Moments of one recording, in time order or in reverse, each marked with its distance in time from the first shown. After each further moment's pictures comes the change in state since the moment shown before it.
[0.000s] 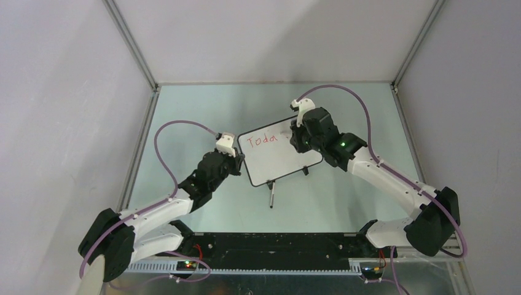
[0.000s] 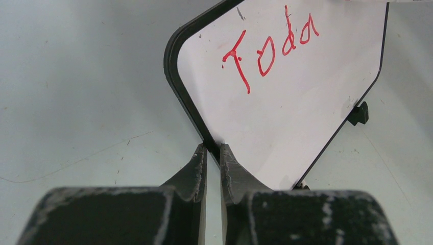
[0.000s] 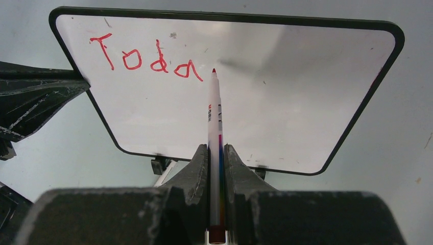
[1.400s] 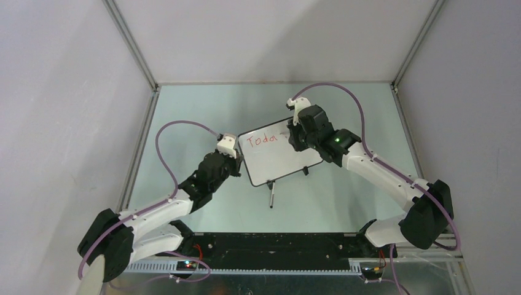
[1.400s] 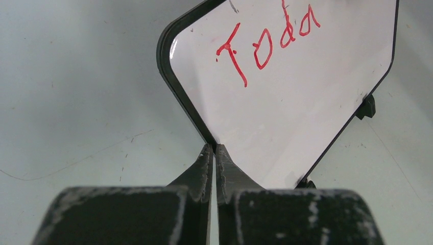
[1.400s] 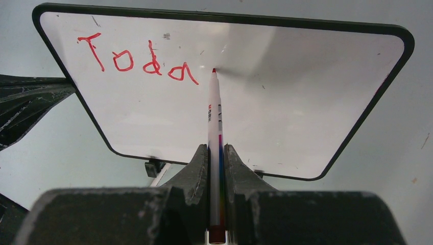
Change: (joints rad) left arm -0.018 -0.006 0.000 -0.017 -0.023 0.026; right arm 0.000 0.068 0.047 -0.029 0.013 -0.011
